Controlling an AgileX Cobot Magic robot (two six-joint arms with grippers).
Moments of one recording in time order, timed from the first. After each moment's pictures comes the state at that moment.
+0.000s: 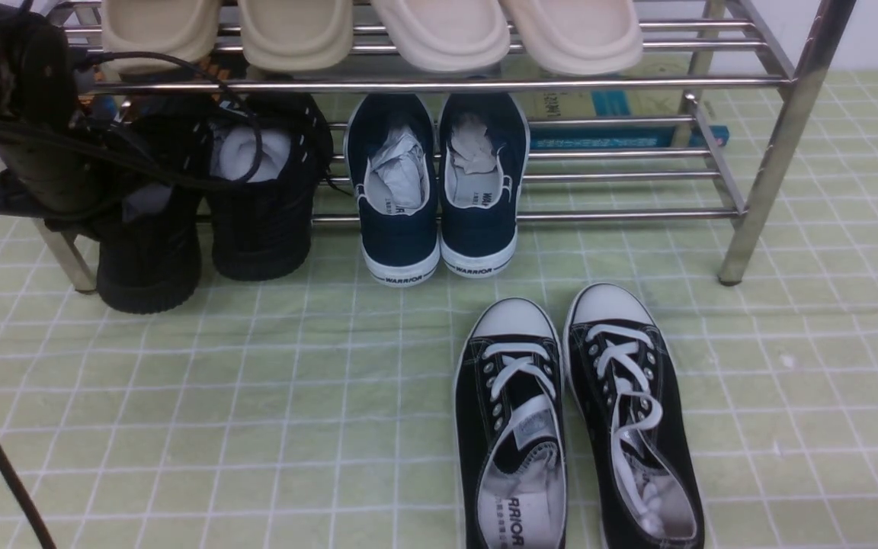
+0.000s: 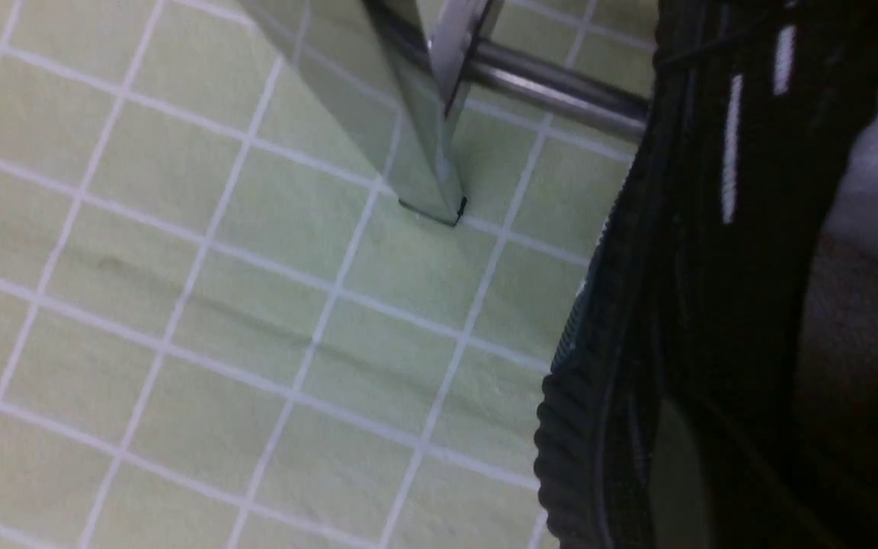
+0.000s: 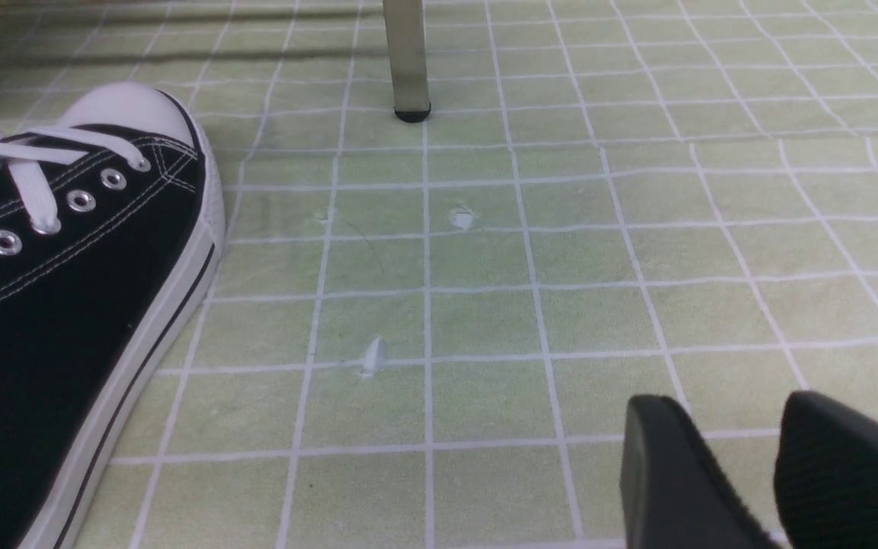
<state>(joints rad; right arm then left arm) -0.03 -0.01 0.01 0.04 0.39 0.04 -0.07 1.79 -1.44 0.26 0.80 -0.52</state>
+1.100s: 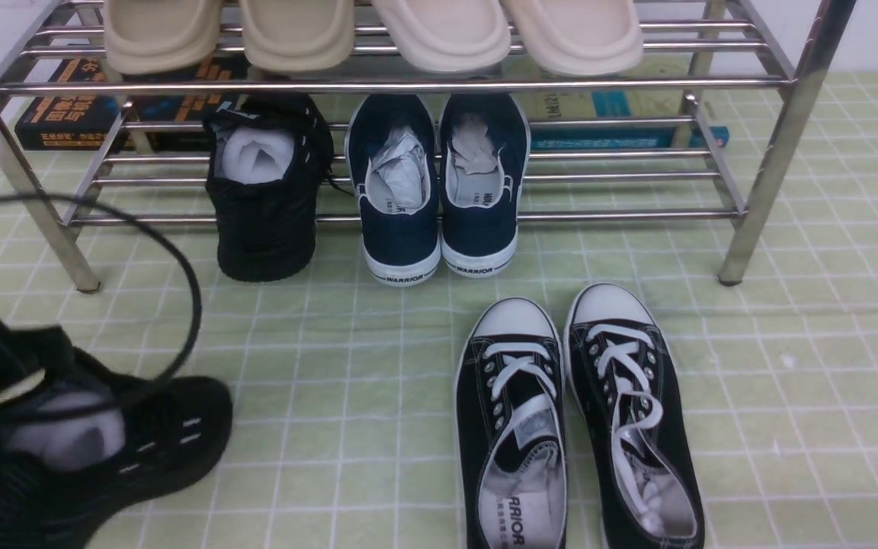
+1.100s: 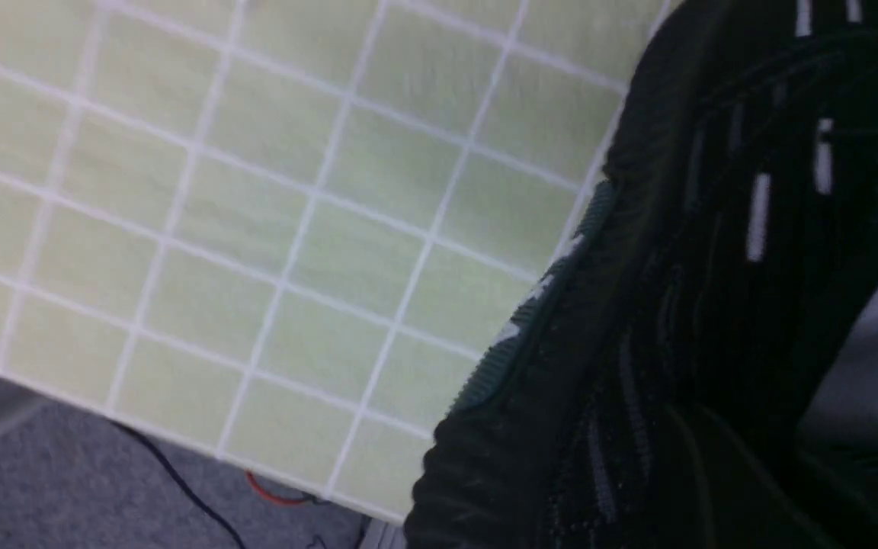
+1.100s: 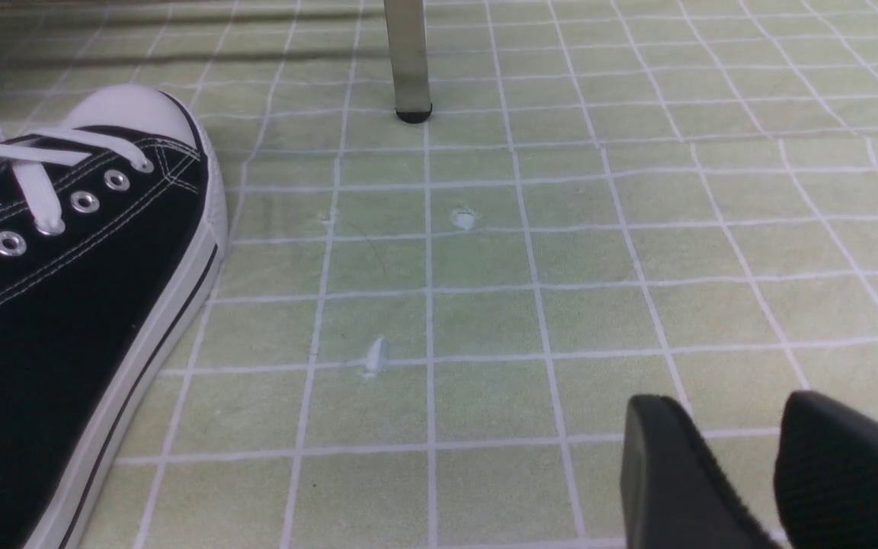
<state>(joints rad) -0.03 -0.01 0.01 0.04 0.39 0.04 -0.07 1.17 -0.92 0.10 1.14 -0.45</state>
